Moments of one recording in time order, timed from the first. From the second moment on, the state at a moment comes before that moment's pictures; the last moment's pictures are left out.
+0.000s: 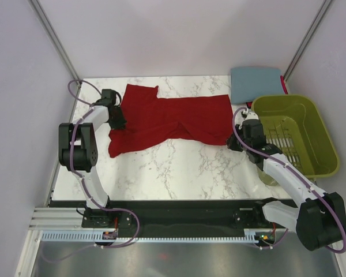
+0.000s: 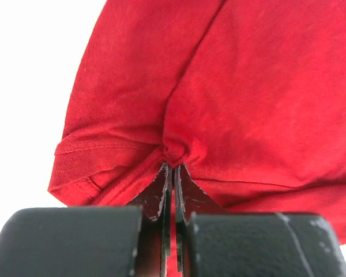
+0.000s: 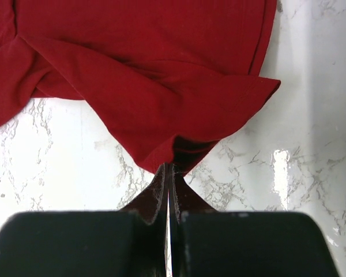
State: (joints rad) left arm -0.01 1.92 1.31 -0.49 0.02 -0.37; right arm 0.29 1.12 0.66 -0.20 -0.03 0.46
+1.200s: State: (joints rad) left arm 0.04 1.09 0.70 -0.69 0.05 -0.69; right arm 0.28 1.16 0.75 -0.57 0.12 0.49
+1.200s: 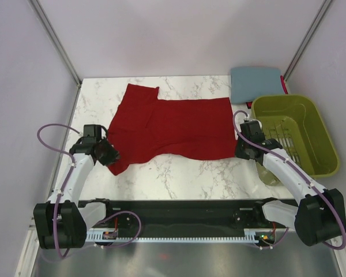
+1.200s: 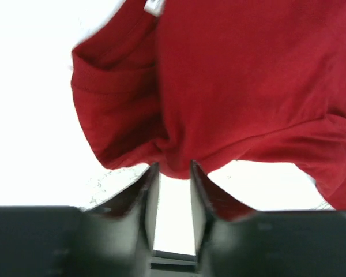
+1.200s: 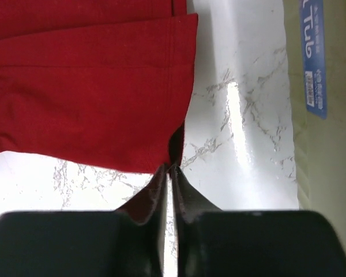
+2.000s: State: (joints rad) left arm 0.13 1.74 1.12 -0.45 0.06 -0.38; right arm 0.28 1.15 0.79 -0.60 0.07 0.50
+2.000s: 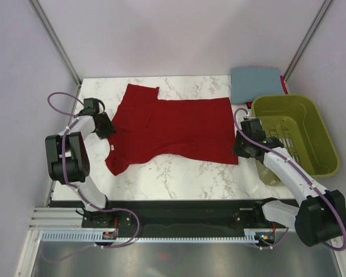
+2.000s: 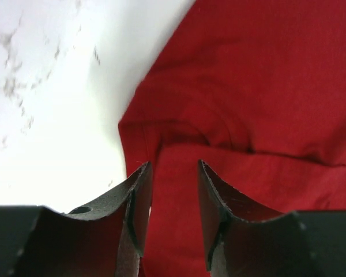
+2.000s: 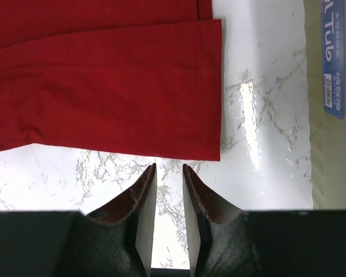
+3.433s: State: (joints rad) left arm 0.12 1.86 1.18 -0.43 0.03 -0.31; right arm 0.28 1.22 0.82 -0.56 0.05 0.51
